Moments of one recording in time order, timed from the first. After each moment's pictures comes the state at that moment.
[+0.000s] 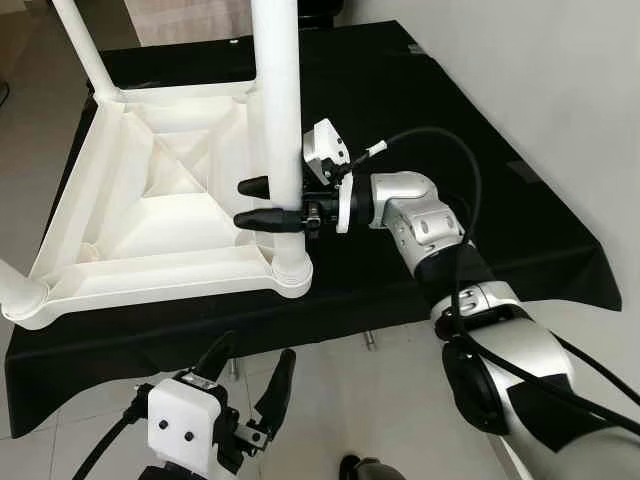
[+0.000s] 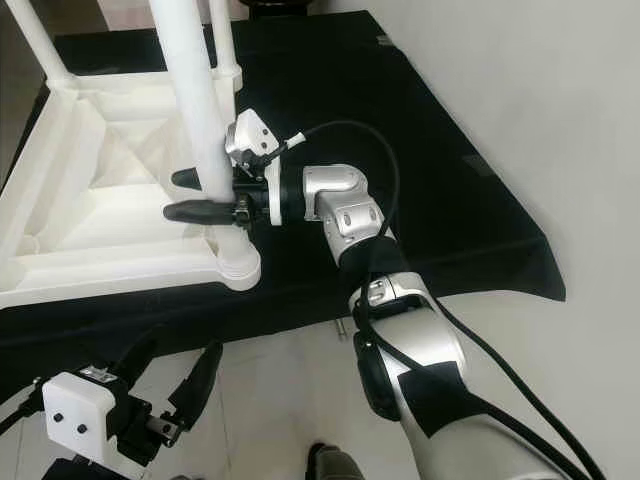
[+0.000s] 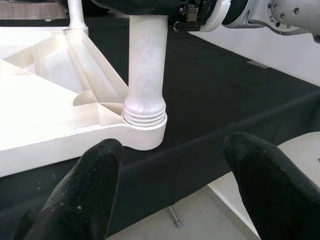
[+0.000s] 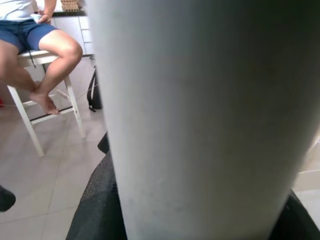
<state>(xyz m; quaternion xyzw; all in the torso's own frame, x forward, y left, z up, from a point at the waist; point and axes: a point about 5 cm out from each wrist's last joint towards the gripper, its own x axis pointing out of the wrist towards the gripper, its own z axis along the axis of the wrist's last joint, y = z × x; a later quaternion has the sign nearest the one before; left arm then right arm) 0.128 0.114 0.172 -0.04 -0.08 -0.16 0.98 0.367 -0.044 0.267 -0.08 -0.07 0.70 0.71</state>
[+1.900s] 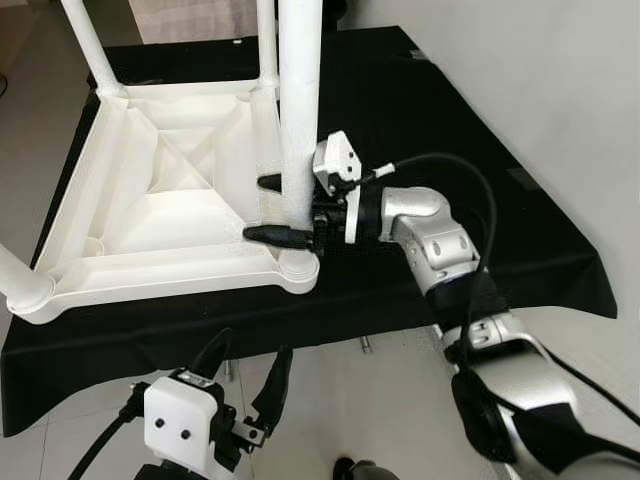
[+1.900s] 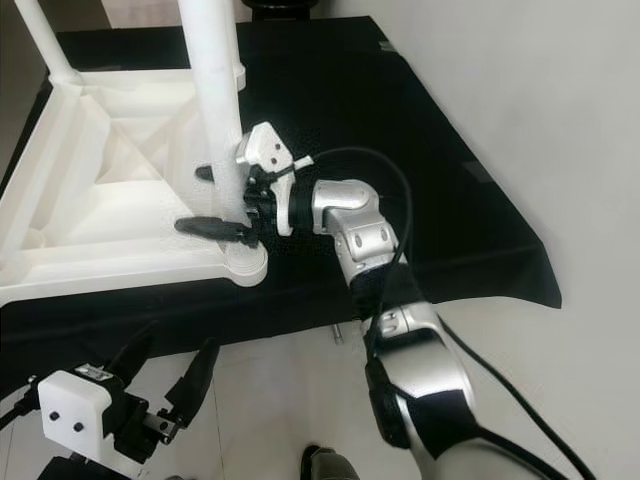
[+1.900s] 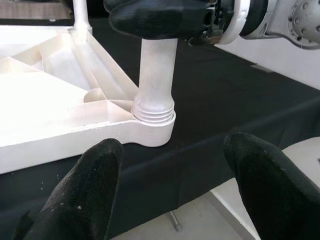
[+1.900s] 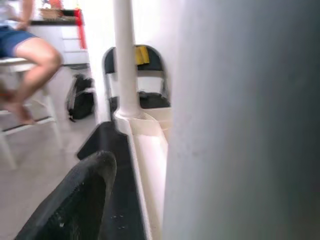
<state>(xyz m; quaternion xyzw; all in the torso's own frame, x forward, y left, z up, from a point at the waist) 0.128 0.116 0.172 -0.04 -0.08 -0.16 0.98 0.358 -0.052 0.257 -0.11 -0.07 0.67 0.73</state>
